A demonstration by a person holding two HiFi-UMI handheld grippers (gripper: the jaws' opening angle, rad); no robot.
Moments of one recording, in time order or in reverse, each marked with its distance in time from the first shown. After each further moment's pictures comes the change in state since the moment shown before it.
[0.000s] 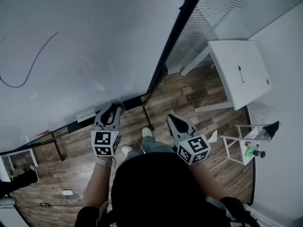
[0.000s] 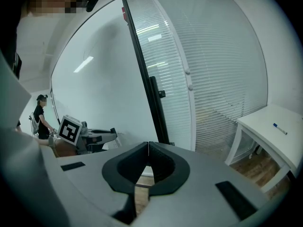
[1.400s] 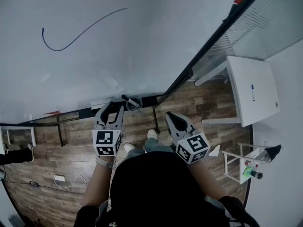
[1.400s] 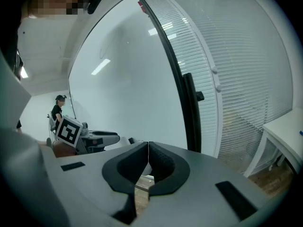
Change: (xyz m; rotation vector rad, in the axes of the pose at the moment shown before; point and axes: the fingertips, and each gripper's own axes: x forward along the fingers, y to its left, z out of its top) left arm -0.063 0.043 0.005 -0.054 -0.033 0.208; right arm 0.038 0.065 0.022 -0.076 -0.018 0.201
